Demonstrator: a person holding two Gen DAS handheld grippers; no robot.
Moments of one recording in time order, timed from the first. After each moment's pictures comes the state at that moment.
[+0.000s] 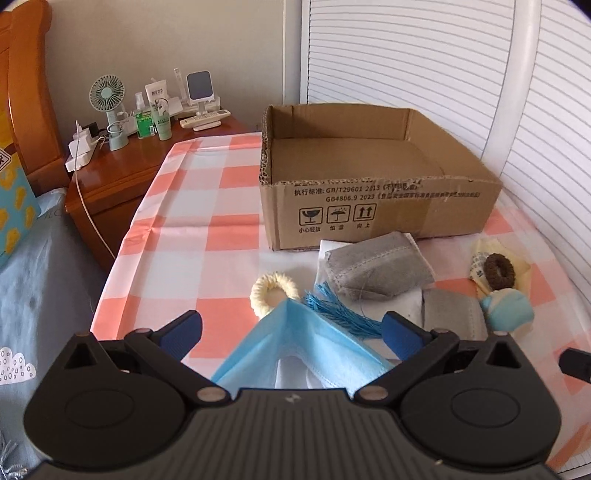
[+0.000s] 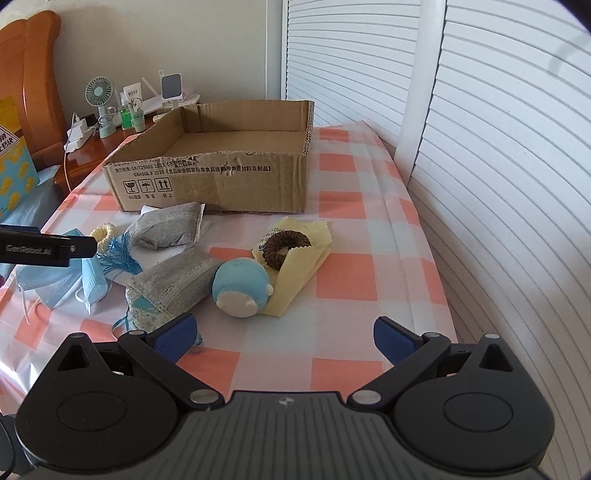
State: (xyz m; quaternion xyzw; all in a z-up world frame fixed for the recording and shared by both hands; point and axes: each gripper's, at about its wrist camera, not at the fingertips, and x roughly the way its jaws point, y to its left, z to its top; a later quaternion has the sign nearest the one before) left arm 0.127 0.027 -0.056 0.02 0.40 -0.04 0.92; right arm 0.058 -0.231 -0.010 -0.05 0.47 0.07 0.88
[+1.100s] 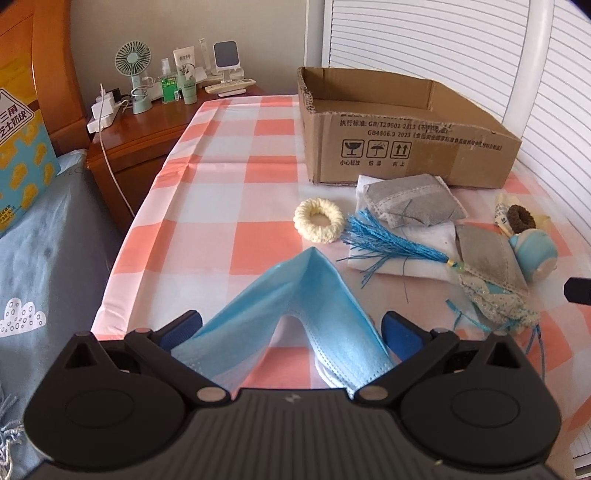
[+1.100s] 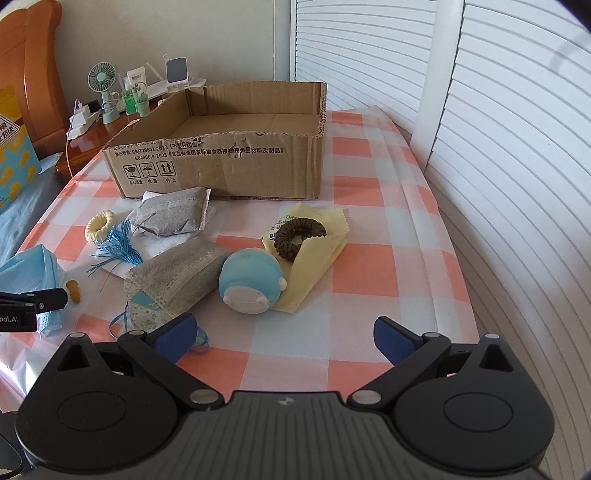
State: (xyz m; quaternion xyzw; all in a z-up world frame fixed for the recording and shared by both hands) left arm 0.082 0.060 -0.083 0.00 0.42 -0.02 0.91; right arm 0.072 -0.222 -0.026 -0.05 0.49 0.08 0.86
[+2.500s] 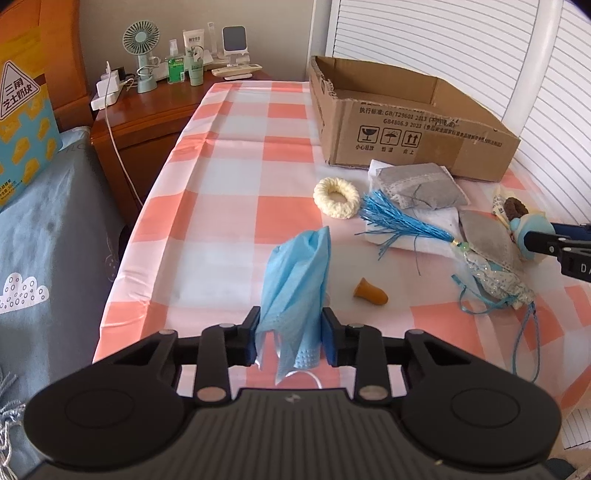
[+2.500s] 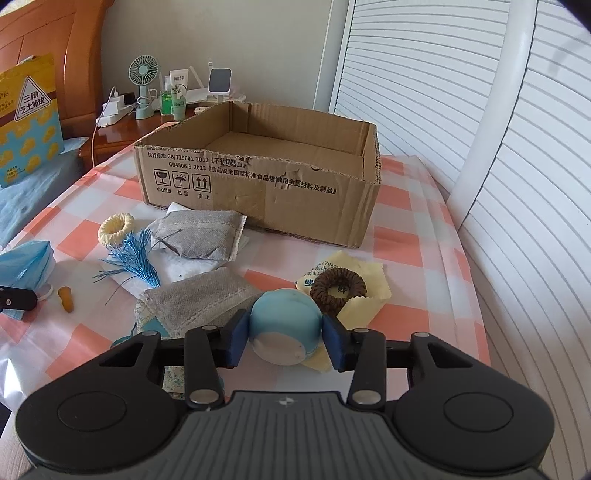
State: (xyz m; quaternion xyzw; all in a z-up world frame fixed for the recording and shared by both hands) left arm 0.066 0.088 -0.082 -0.03 0.44 -0.03 0.90; right arm 0.087 -0.190 -0.034 -0.12 0.44 0.13 0.88
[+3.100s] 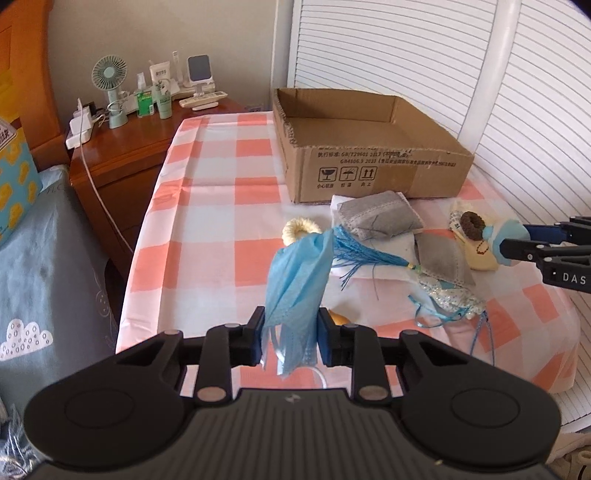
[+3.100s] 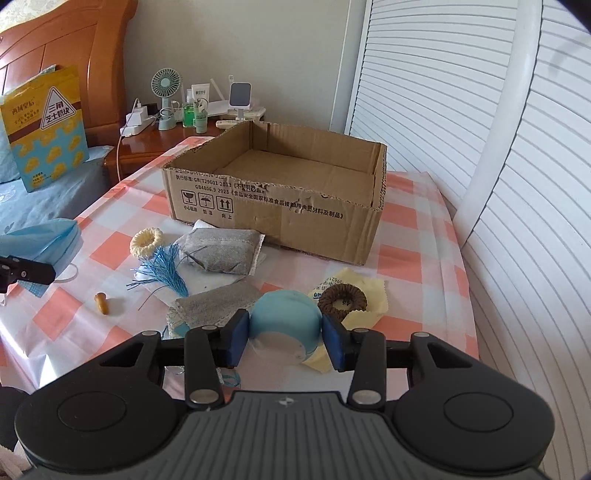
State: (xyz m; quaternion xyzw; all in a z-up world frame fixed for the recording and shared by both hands) left arm 0.067 0.084 -0.033 0.00 0.42 -0.09 0.90; right arm 0.076 -0.198 0.001 -0.12 0.43 0.17 0.88
